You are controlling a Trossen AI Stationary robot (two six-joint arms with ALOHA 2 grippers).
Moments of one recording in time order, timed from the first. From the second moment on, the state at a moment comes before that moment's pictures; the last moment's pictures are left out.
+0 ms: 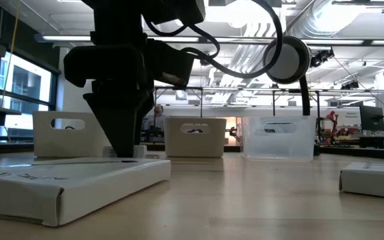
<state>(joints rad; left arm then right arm) -0.19 2.00 1.35 -0.79 -0.08 -0.41 0.57 1.19 1.26 -1.01 0.55 0.47</state>
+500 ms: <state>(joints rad) -0.19 2.00 1.35 -0.78 -0.09 -0.42 0.57 1.19 1.26 -1.01 0.55 0.47</state>
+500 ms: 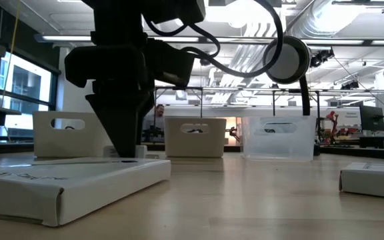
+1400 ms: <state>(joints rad) -0.19 2.00 1.35 -0.78 -0.09 -0.42 0.57 1.19 1.26 -1.02 0.55 0.47</state>
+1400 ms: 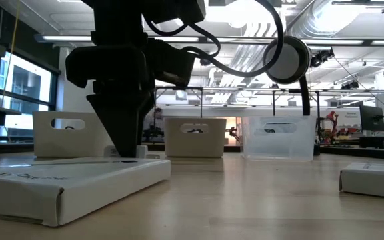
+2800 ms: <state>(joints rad) 0.16 2.00 1.95 -1.17 -0.50 0.20 0.57 1.19 1.26 -1.06 0.55 0.56</state>
